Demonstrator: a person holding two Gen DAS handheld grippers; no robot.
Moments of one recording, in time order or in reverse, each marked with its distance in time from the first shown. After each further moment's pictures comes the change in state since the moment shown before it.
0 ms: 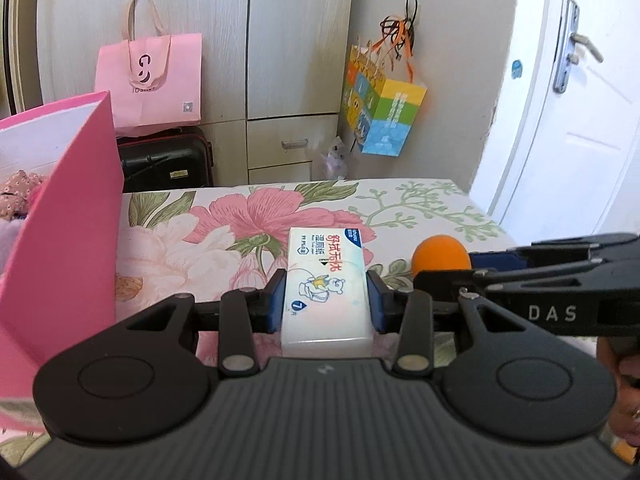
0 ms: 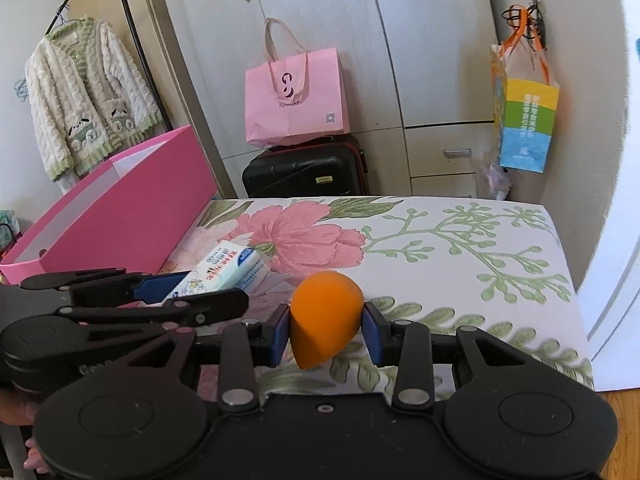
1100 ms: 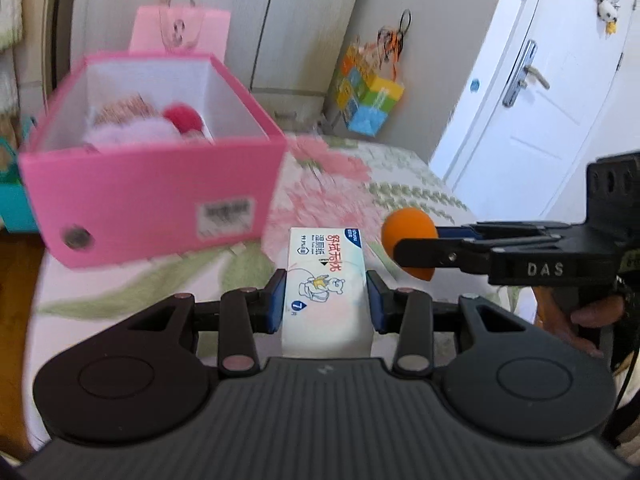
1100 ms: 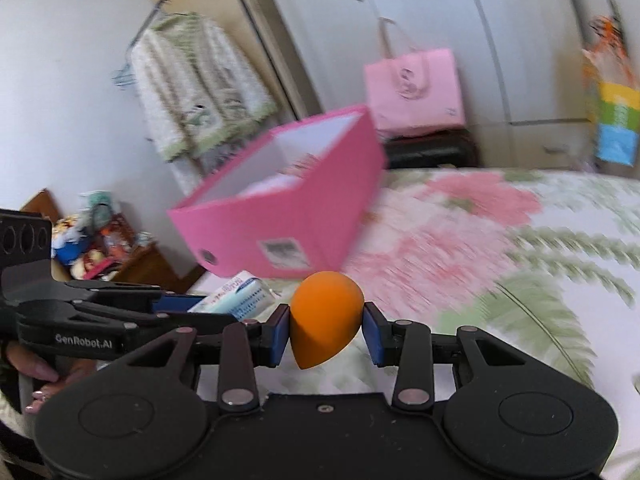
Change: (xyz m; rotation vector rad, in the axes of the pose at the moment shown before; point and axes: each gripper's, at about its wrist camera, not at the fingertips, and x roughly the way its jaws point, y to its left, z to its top) left arm -0.191 0.100 -0.060 -0.100 0.048 -0.133; right arm -0.075 0.134 -0.051 -0.050 -0.003 0.286
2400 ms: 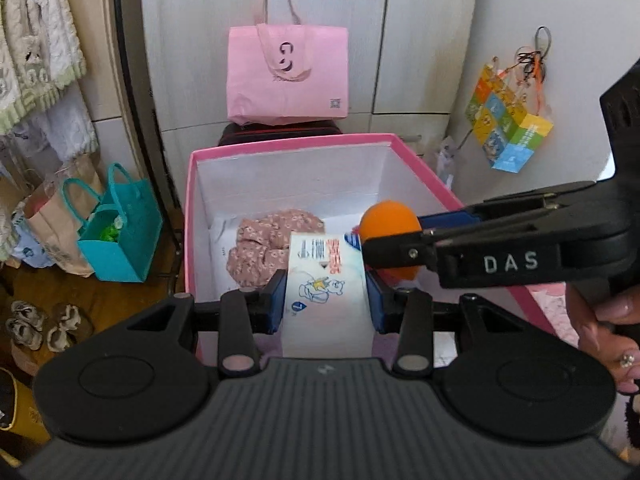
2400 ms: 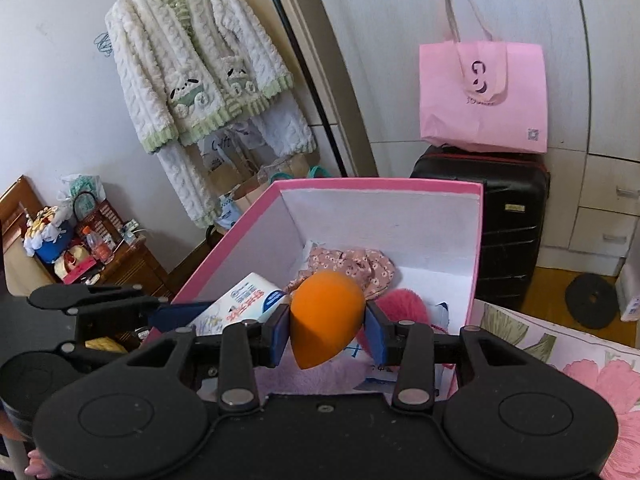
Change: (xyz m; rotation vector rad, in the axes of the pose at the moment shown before) left arm 0.086 0.139 0.154 -0.002 0.055 0.310; right arm 0.225 0.025 0.186 -0.064 0.160 0.026
